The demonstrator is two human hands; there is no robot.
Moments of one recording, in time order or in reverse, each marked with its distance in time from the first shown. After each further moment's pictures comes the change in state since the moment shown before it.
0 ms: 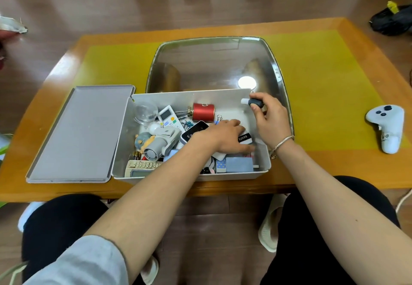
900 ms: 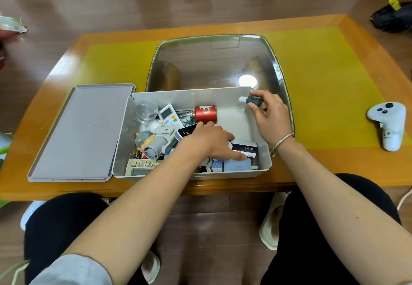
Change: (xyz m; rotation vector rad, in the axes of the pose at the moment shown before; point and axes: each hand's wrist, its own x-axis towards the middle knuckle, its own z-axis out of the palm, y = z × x) left_hand -0.027 -0.012 0.004 0.169 -0.061 -0.087; right_hand -0.001 -0.002 0.001 -0.031 -0.002 0.037
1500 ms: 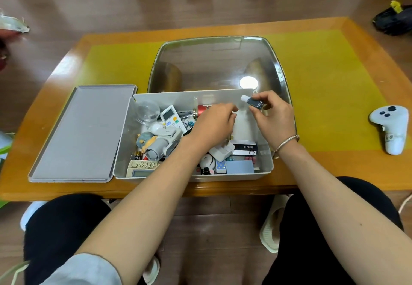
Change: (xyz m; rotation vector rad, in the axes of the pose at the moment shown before) left_hand 0.007 -0.005 -0.018 -0.445 0.587 0.009; right_hand 0.002 -0.006 -0.003 0.044 0.084 -0.078
